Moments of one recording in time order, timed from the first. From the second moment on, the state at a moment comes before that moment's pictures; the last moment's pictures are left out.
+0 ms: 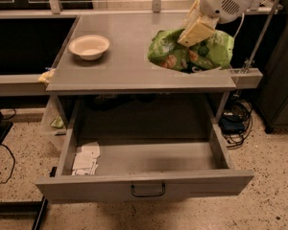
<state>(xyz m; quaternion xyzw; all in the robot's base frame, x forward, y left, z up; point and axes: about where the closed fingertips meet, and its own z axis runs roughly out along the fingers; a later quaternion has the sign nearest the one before) 0.592 -0.112 1.012 -0.65 0.70 0.03 0.30</state>
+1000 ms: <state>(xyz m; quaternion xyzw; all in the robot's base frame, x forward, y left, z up) 0.671 -0.089 0.985 -0.66 0.66 -0.02 0.35</state>
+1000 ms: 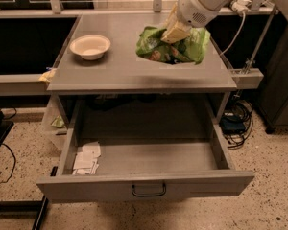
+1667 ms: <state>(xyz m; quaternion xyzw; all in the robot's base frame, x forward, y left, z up) 0.724 -0.067 0.962 -0.67 0.65 -0.02 0.37</state>
